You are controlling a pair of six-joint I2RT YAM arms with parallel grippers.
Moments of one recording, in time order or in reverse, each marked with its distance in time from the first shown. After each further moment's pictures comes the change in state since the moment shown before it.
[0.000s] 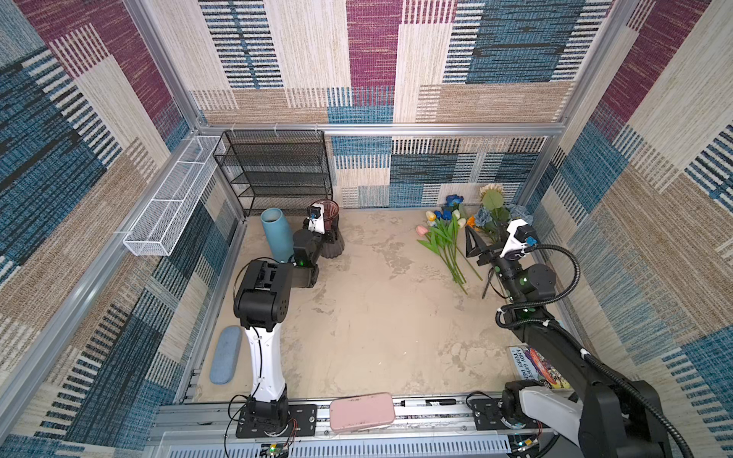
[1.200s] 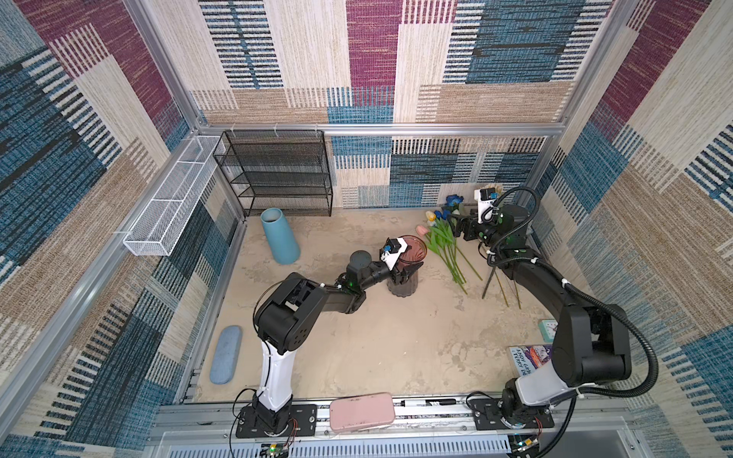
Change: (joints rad) left arm -0.468 -0.091 -0.108 -0.003 0.356 0.046; right arm -0.045 0.453 0.545 -0.667 -0.160 -0.106
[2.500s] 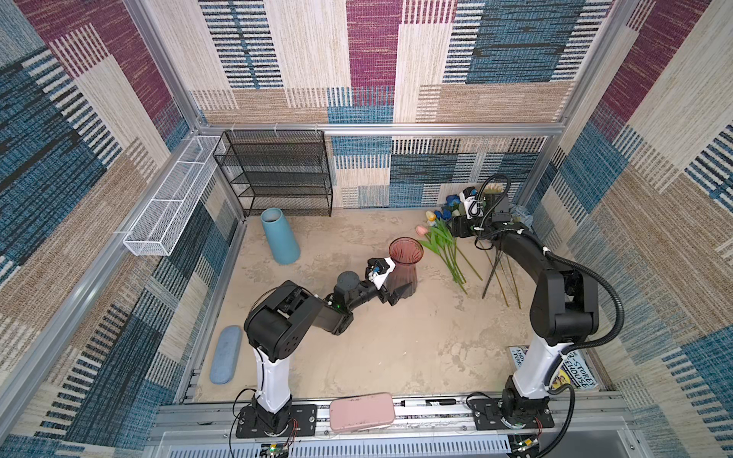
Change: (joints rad) left arm 0.000 -0.119 -0.327 0.153 -0.105 0.083; right arm 0.000 0.314 0.386 -0.487 0.119 -0.209
